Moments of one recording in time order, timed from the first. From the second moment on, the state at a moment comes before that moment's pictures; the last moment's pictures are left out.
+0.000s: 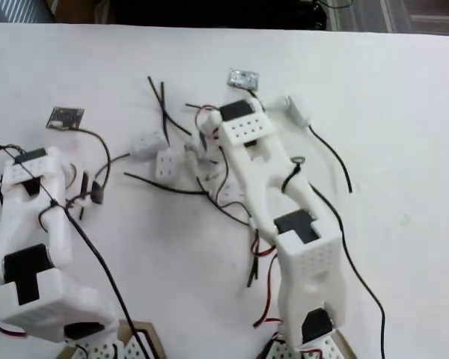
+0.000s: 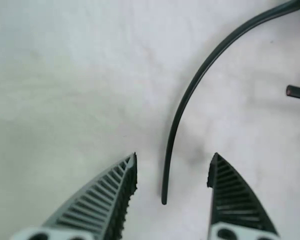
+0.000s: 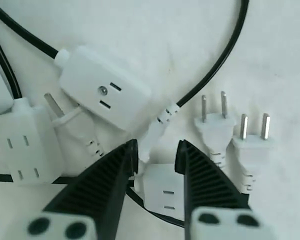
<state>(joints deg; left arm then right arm) -26.2 4.9 30.4 54.7 -22.3 -25.5 29.6 -16.4 73.6 -30.7</state>
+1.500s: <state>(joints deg) -26.2 4.9 30.4 54.7 -22.3 -19.5 16.8 -25.7 97.3 -2.8</state>
